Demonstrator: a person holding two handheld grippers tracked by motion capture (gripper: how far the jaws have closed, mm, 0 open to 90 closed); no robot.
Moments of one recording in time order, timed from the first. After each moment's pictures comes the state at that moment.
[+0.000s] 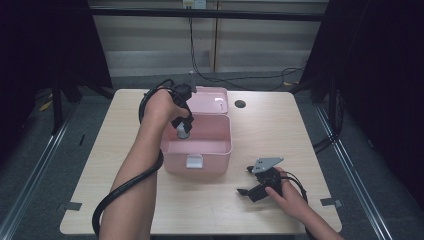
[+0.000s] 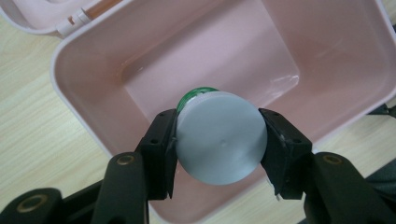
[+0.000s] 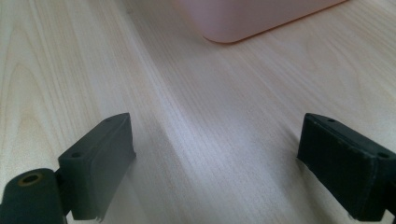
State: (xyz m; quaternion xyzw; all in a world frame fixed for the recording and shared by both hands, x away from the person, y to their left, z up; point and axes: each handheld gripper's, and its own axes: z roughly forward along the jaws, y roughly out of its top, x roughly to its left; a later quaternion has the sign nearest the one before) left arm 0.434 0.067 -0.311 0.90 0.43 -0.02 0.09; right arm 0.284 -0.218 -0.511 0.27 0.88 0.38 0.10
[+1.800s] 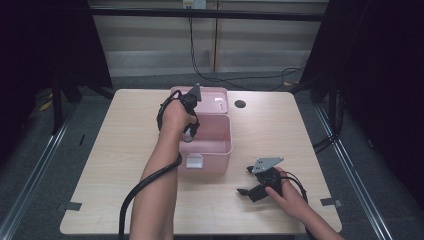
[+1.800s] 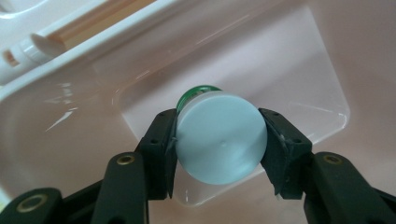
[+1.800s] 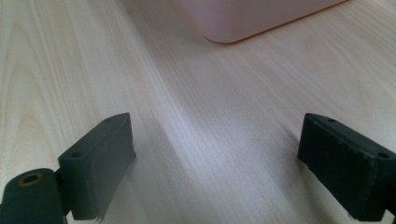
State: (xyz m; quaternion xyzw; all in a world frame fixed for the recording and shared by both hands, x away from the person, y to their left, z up) left arm 0.465 0.048 -0.377 0.88 0.47 -0.01 0.07; right arm 0.284 -0.218 -0.511 0.27 0.88 0.38 0.10
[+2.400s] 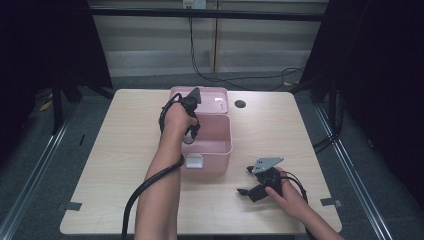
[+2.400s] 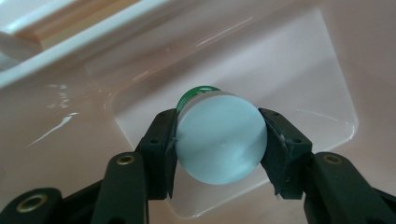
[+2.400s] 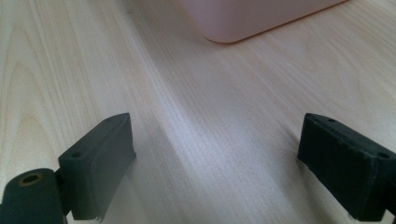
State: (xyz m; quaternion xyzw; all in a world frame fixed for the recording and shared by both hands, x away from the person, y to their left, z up) left arm 0.469 0.047 -0.392 0.88 0.48 -0.02 0.07; right arm 0.284 -0.218 -0.511 0.27 0.88 0.38 0.10
